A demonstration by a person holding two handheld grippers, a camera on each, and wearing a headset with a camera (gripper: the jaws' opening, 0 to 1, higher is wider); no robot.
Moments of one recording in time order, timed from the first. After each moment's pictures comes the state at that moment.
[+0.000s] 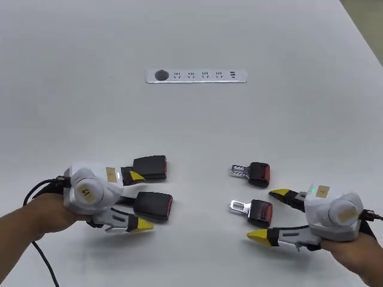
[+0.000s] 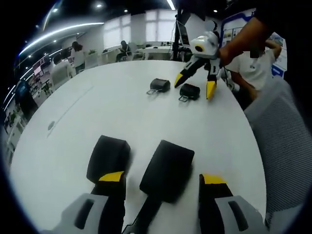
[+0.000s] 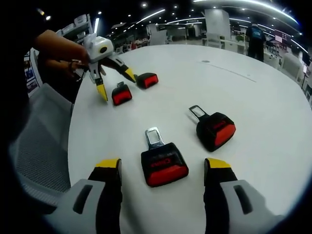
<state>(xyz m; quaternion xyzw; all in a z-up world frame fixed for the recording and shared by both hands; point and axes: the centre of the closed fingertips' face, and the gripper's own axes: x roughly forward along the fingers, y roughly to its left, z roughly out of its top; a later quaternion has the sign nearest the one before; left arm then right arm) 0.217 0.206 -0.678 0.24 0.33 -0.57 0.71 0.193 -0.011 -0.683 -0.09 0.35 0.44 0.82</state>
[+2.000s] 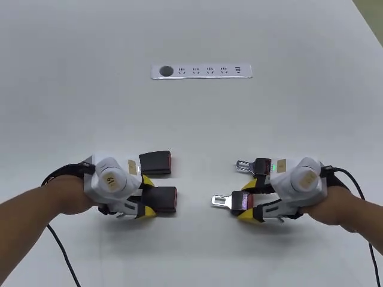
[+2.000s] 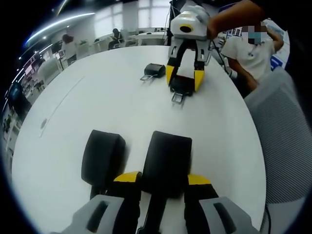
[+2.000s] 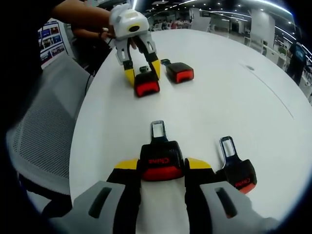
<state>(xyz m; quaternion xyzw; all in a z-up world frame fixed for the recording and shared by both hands) 0.215 0.211 -0.695 0.28 0.37 -0.57 0.68 0.203 0.042 -0.695 -0.21 0.37 0.57 0.71</state>
